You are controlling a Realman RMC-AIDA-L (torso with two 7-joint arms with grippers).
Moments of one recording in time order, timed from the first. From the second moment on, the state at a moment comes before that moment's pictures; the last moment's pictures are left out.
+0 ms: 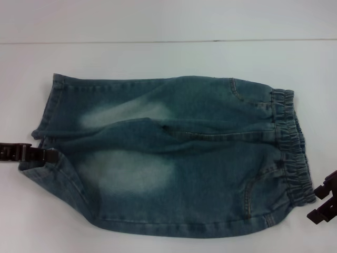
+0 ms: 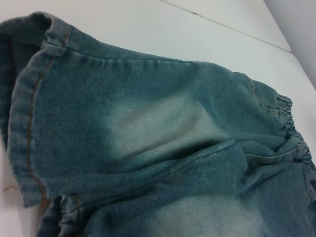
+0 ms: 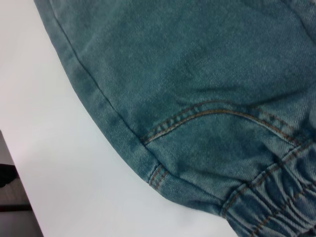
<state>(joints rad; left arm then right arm) -0.52 -2.00 0.50 0.89 2.44 1.73 -2.20 0.70 1.98 -0.87 -0.84 -2.75 -1.80 1.94</state>
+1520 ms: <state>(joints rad) -0.52 -2.00 0.50 0.88 2.44 1.71 -2.19 0.69 1.99 -0.80 -0.84 -2.66 -1.78 1.88</state>
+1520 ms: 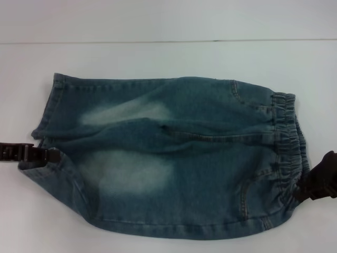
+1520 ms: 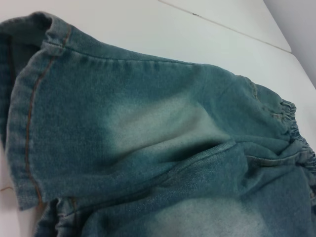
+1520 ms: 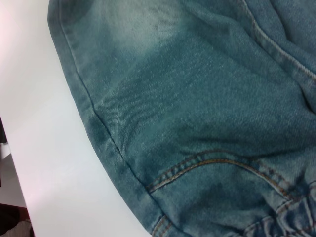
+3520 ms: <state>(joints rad) -0.57 -2.03 0.37 0.75 2.19 1.23 -2.07 0.57 2.03 -0.34 -0.50 -2.02 -1.22 1.46</state>
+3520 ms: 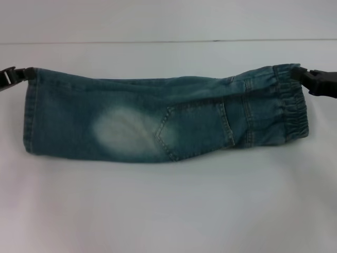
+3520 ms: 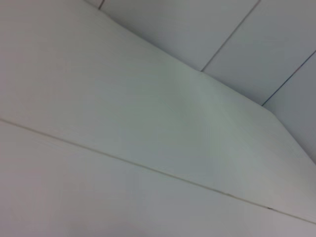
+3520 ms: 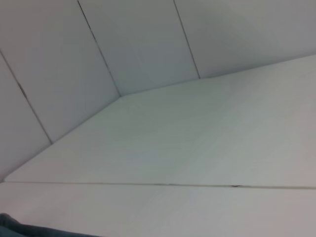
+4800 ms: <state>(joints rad) -0.61 -2.06 0.42 0.69 2.19 0.96 -1.96 0.62 2.06 -0.38 -0.40 -1.89 -0.99 1.15</state>
